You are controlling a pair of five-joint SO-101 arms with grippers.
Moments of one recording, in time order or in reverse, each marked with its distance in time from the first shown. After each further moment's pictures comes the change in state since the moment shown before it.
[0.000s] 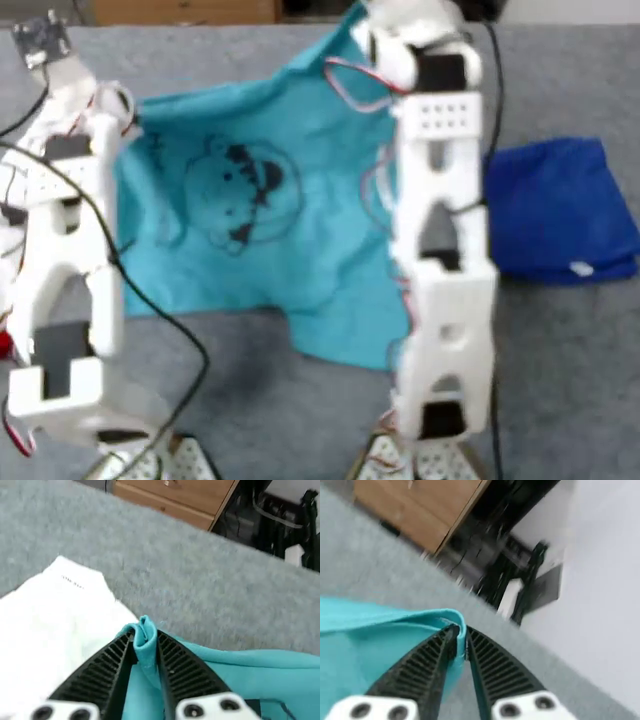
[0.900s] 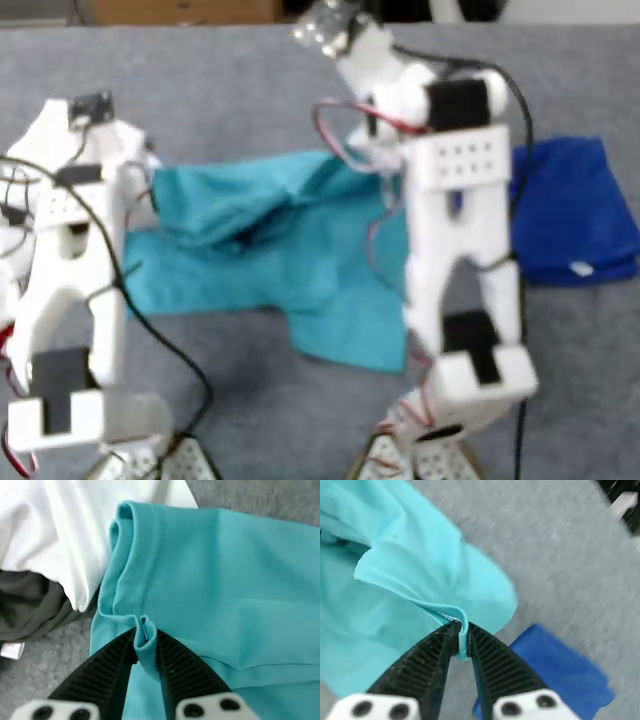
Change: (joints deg) left arm 1.0 -8.9 16.6 24.4 -7.3; right arm -4.4 -38.2 40.7 29.8 4.9
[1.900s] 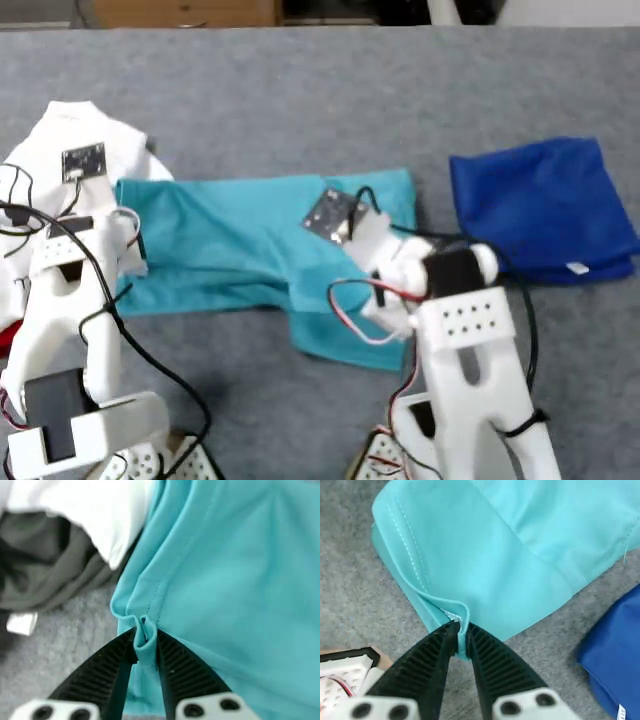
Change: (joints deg) left arm -6.6 -5.3 20.0 -12.0 -6.4; right arm -2.1 -48.7 75.8 -11.3 3.3
